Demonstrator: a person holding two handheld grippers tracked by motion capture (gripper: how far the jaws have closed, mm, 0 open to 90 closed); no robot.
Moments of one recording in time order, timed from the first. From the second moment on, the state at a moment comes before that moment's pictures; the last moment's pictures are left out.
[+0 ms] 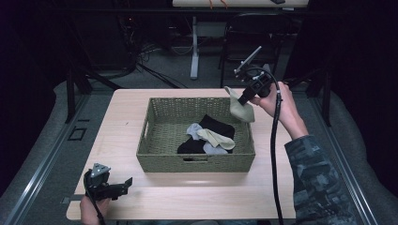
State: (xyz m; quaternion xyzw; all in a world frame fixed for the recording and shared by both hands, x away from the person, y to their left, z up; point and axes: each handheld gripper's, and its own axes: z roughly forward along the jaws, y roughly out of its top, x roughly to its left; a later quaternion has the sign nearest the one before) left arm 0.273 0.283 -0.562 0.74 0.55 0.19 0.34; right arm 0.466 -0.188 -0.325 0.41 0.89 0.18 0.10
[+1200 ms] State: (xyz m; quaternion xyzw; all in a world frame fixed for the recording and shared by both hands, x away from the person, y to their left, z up) left arm 0.273 0.283 -0.563 0.74 0.55 0.19 0.34; right arm 0.465 -0.298 -0.385 0.51 0.84 0.16 0.08
